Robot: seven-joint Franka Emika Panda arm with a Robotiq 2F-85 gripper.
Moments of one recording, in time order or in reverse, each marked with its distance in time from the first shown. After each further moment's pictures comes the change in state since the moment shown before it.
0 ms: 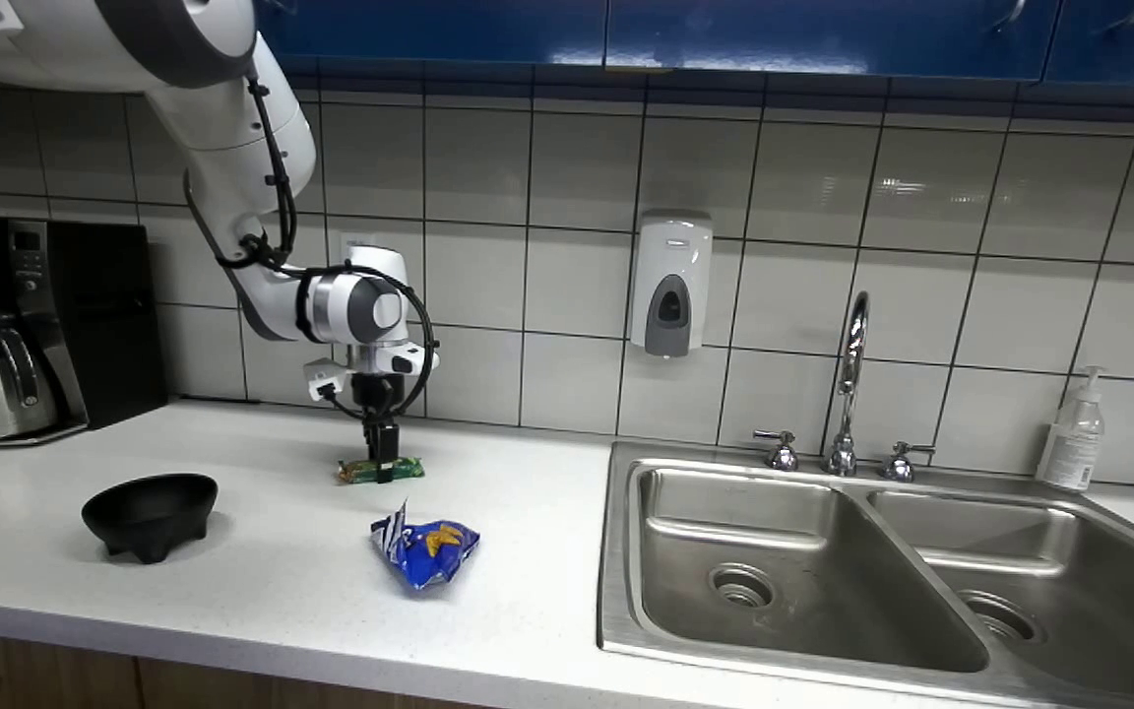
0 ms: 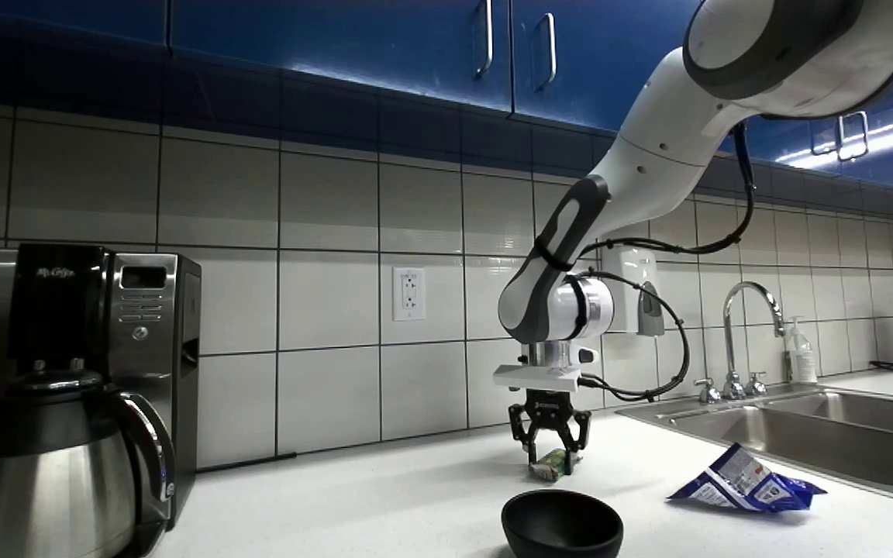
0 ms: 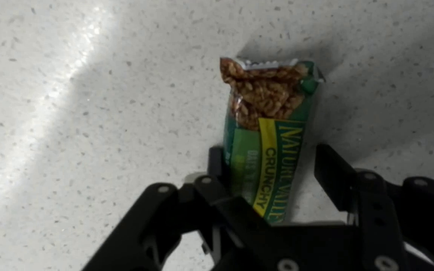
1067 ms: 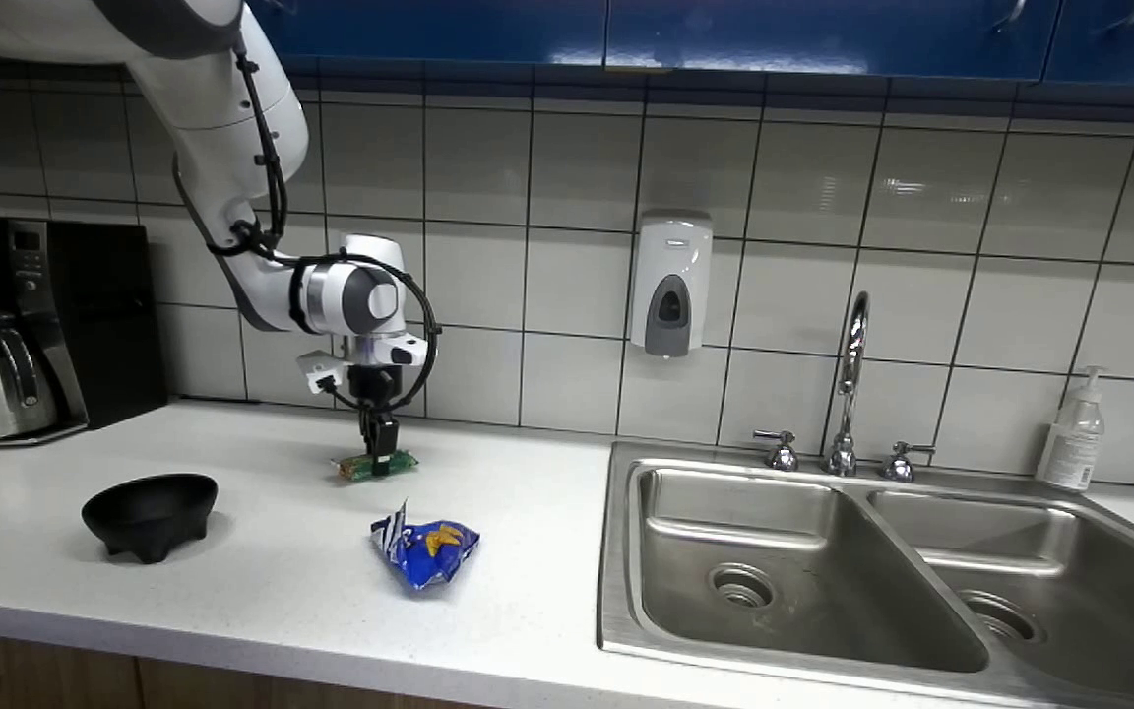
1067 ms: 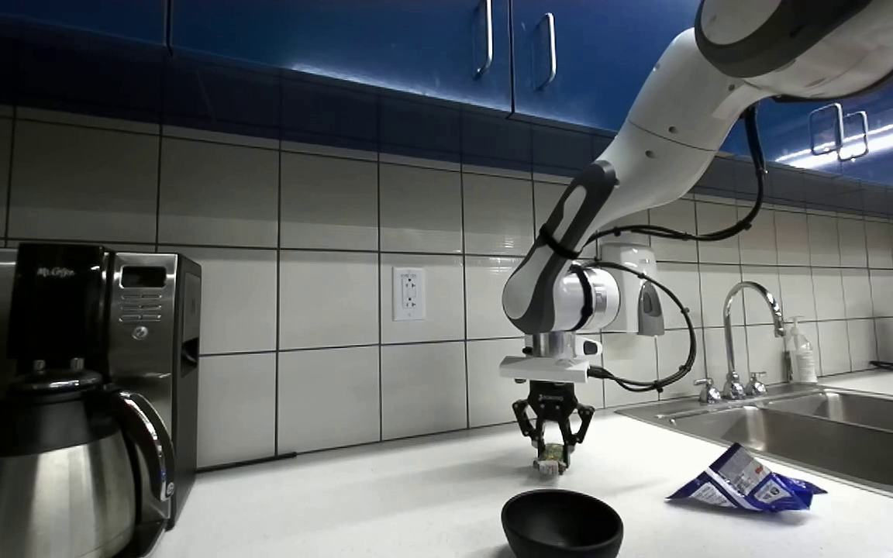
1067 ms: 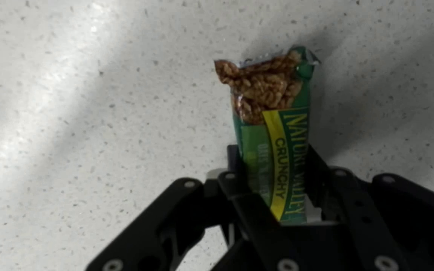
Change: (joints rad) arm 0.001 -0.059 -0.001 -0.059 0.000 0.011 -0.065
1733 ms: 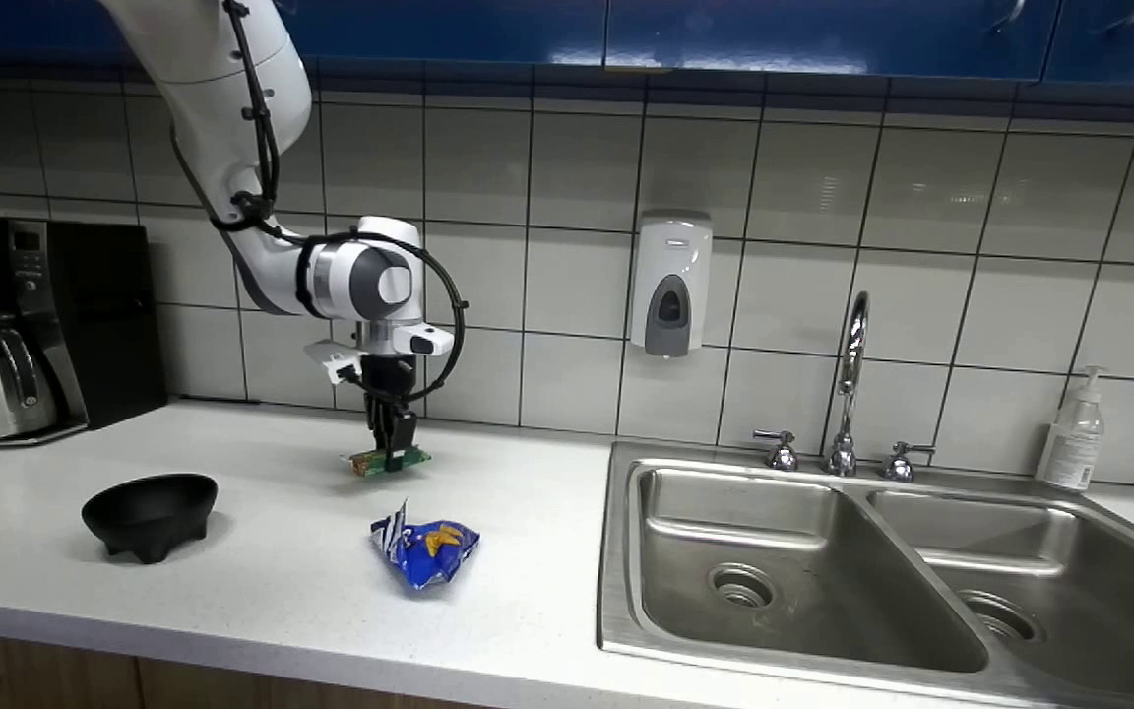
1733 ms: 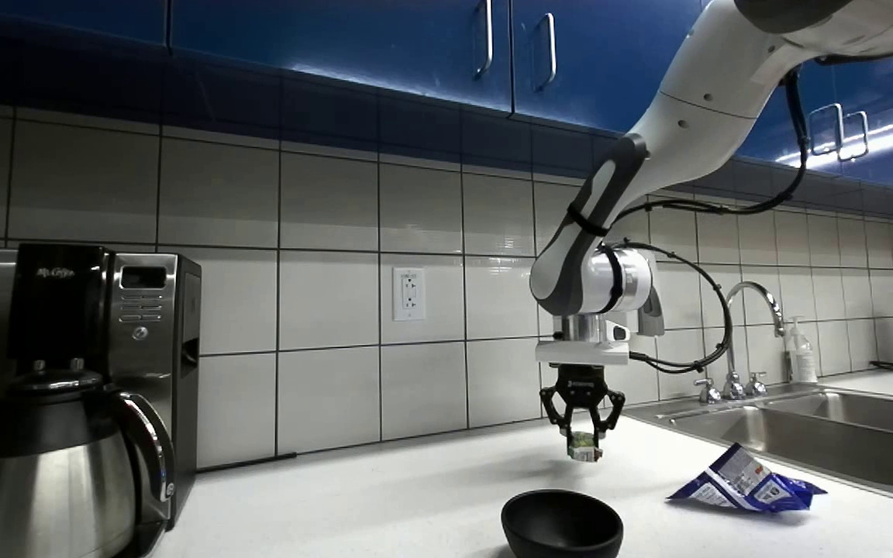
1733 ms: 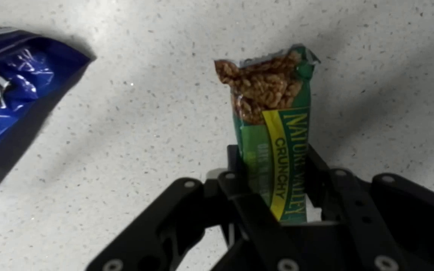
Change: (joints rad) arm -0.054 -0.124 -0.006 -0.129 0.017 -0.004 -0.167
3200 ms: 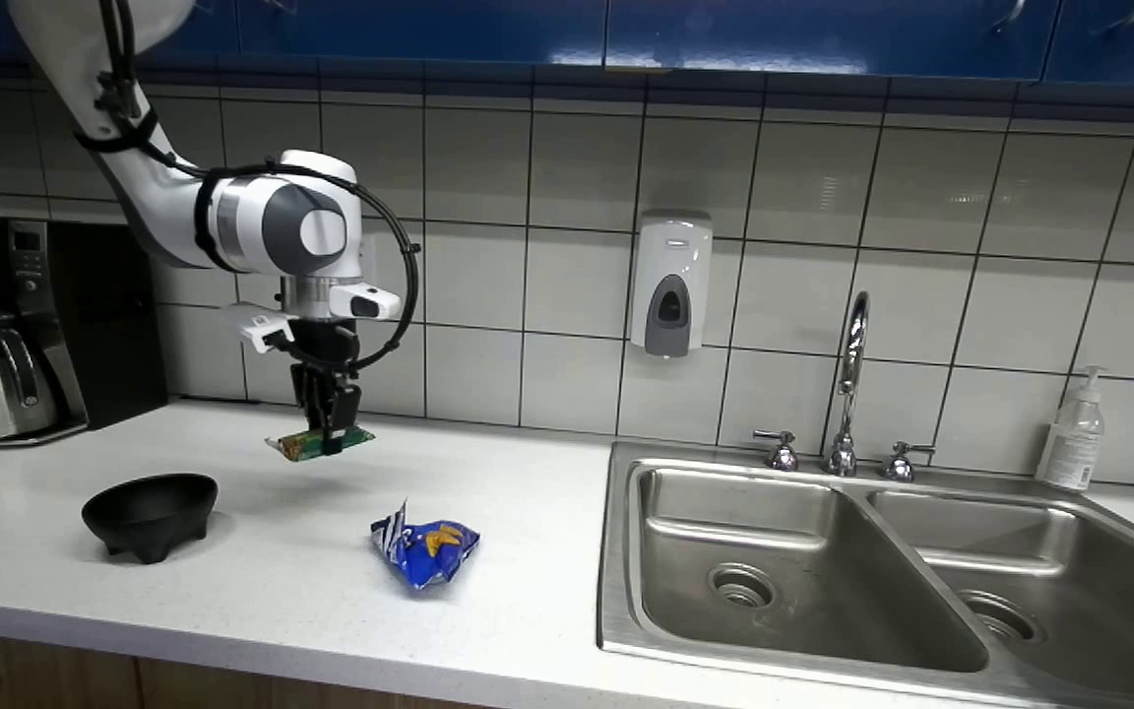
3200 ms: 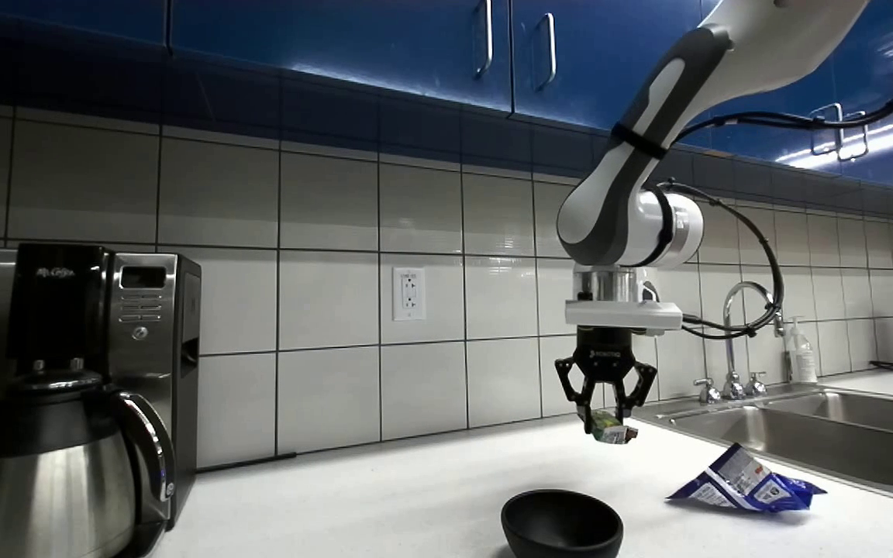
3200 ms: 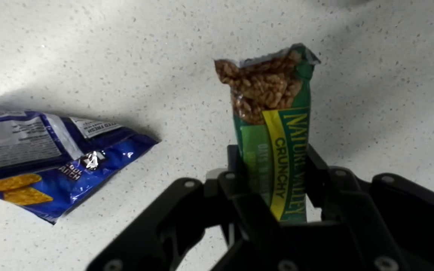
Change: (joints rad) arm 0.024 -0.364 0.044 -0.358 0.000 0.029 -0.097
